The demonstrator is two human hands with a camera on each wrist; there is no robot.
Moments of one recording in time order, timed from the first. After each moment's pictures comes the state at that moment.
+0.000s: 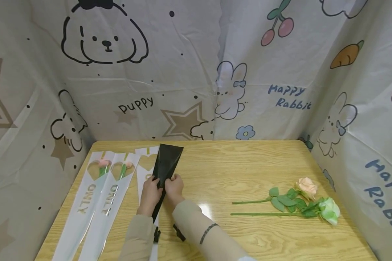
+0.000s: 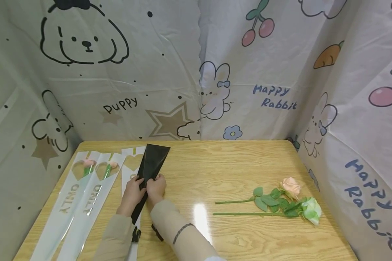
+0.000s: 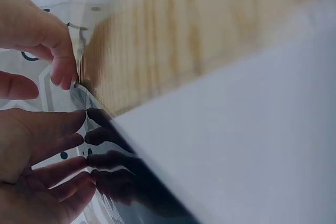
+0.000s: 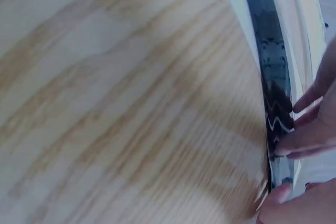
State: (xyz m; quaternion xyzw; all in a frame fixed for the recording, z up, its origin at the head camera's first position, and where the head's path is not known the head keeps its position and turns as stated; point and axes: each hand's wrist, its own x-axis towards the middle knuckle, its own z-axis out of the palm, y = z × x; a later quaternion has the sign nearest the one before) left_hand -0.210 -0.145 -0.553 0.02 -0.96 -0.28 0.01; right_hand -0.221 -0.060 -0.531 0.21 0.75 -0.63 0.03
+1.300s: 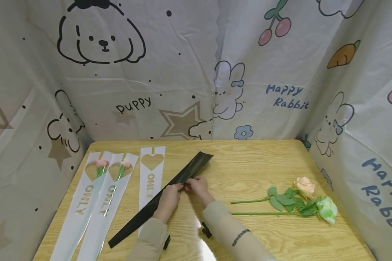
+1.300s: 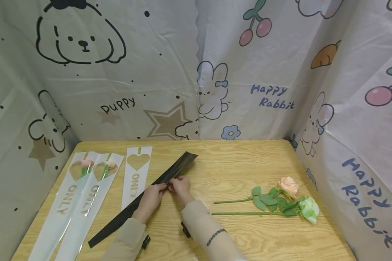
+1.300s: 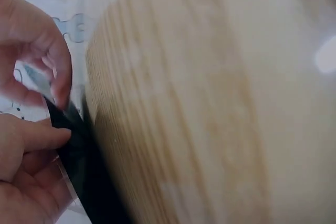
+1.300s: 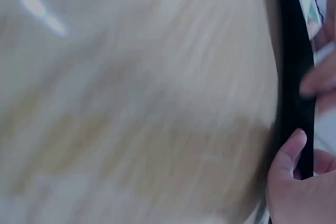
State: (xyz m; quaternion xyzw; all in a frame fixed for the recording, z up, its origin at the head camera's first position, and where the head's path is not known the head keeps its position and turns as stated) left_hand -0.197 -0.079 -0.547 -0.09 -0.95 -0.29 0.03; right_hand -0.226 0.038 -0.527 0.19 0.64 -0.73 0.11
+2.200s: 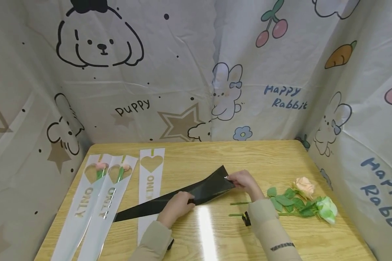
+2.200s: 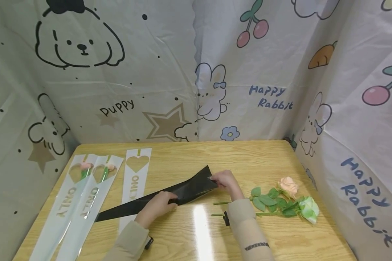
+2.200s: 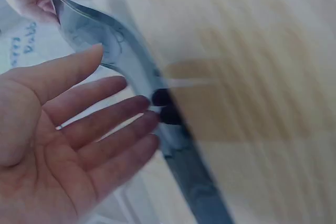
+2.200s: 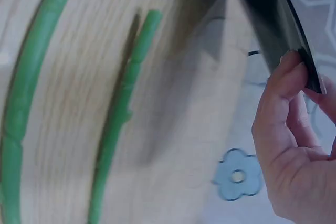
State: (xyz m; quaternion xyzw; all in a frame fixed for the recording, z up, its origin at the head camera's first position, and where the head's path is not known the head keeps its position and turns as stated) left_hand -0.182 -0.059 -0.521 -0.18 -0.93 -0.30 -0.16; right_hand -0.242 0.198 -0.498 0.11 0.77 -0.59 0.21
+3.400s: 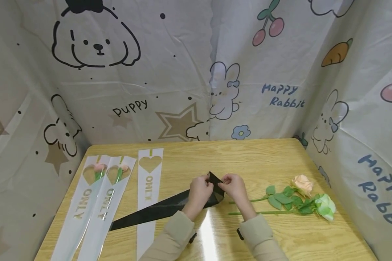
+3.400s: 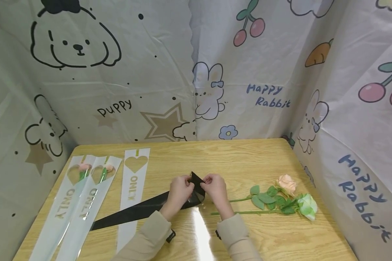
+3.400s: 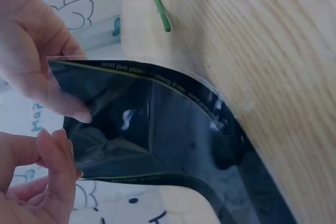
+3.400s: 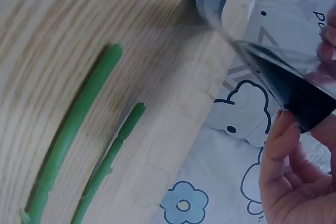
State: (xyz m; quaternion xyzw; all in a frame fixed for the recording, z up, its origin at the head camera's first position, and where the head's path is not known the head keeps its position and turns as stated) left_hand -0.195 0.020 -0.489 -0.04 -0.87 -0.49 -0.01; right_hand -0.200 0.154 -0.487 0.04 0.89 -0.45 0.02
